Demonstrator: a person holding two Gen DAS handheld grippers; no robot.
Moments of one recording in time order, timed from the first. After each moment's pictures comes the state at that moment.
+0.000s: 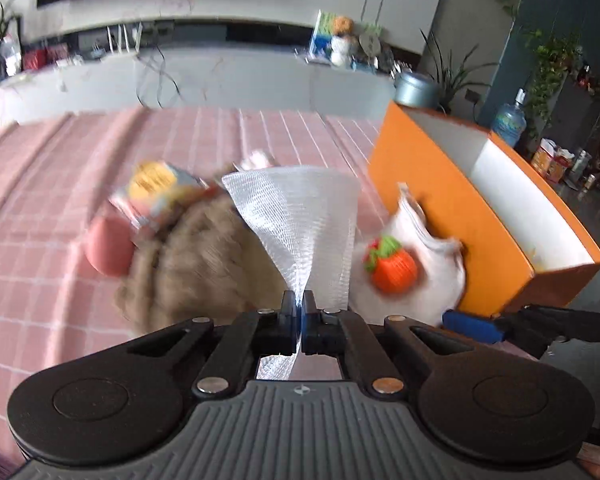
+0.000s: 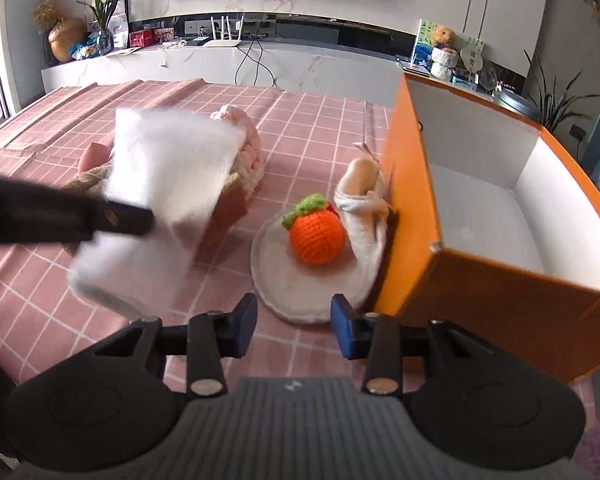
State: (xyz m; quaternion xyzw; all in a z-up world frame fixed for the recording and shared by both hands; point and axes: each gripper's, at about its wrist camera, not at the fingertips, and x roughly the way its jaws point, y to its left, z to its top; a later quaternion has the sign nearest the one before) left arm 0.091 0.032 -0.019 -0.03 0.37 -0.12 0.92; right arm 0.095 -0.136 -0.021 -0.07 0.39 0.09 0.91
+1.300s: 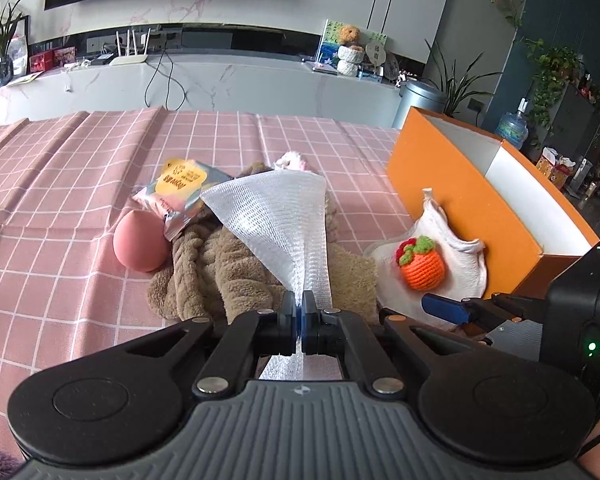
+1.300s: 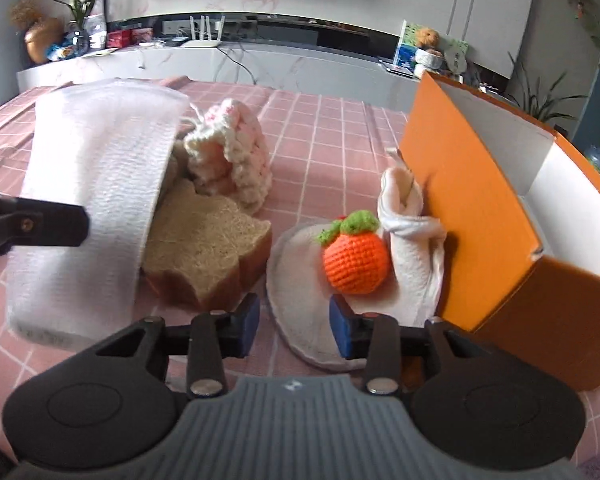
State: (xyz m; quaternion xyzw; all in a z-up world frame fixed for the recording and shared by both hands) left arm 0.093 0.054 -0.035 -0.05 0.37 -0.13 0.92; right arm 0.120 -0.105 -0.055 -0.08 0.38 0.03 0.92
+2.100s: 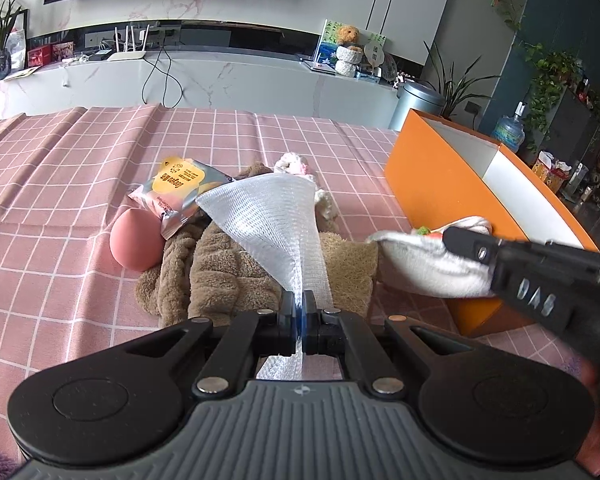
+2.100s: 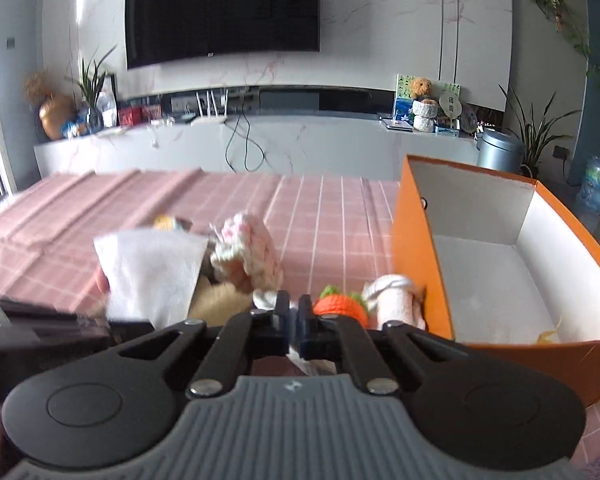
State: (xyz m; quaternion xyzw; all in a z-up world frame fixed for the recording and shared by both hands) left arm 0.091 0.054 -0.031 -0.06 0.37 -0.13 0.92; right arm 0.092 -0.127 0.030 0.01 0.29 0.07 0.96
